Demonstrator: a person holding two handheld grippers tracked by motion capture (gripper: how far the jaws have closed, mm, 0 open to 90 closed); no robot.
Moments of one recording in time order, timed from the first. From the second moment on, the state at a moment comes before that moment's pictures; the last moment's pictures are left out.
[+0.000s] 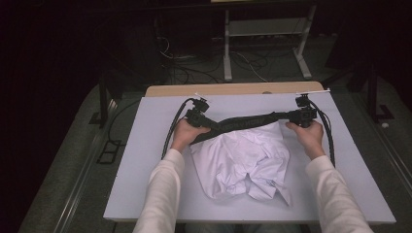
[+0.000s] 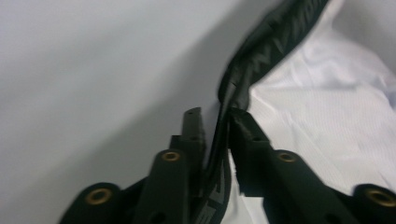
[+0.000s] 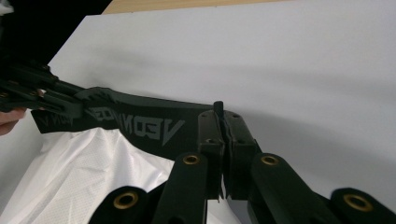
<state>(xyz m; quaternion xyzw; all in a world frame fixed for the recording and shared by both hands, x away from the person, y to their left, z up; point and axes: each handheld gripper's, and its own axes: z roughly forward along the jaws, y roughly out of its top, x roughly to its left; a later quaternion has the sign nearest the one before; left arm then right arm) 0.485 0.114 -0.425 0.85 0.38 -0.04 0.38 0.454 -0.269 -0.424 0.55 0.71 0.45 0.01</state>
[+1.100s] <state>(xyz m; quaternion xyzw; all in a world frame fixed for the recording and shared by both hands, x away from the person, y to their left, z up) 0.425 0.193 -0.457 0.78 0.45 -0.03 0.43 0.459 -0.274 -0.448 0.57 0.69 0.44 0.00</state>
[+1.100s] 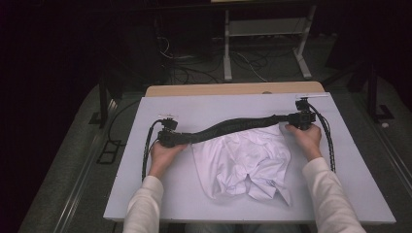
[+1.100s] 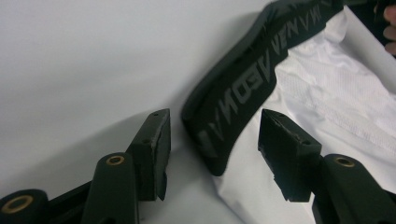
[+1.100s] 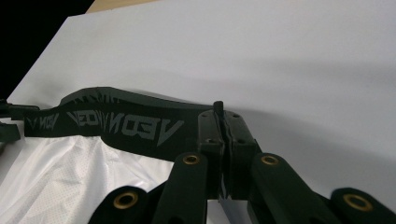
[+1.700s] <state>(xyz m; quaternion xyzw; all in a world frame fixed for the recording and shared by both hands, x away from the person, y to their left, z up) 0.419 0.190 -0.458 0.79 0.46 -0.05 0.41 0.454 -0.280 -0.453 0.56 0.69 0.45 -0.01</state>
